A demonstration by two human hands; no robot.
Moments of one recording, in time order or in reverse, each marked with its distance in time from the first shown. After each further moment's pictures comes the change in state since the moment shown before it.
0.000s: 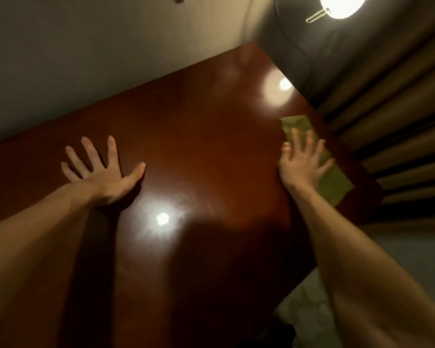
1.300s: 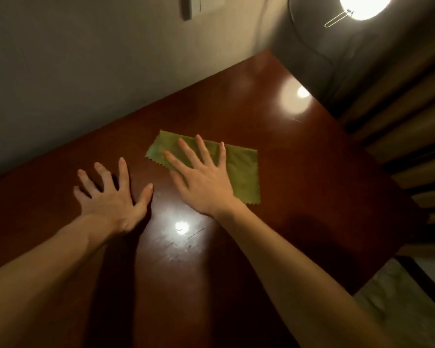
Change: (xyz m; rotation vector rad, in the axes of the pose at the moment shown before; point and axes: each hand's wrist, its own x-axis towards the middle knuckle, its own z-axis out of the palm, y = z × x) left_hand 0.016 0.001 0.016 0.231 0.212 -0.086; right_hand -0.090 -0.181 0.035 -0.012 -0.176 -0.981
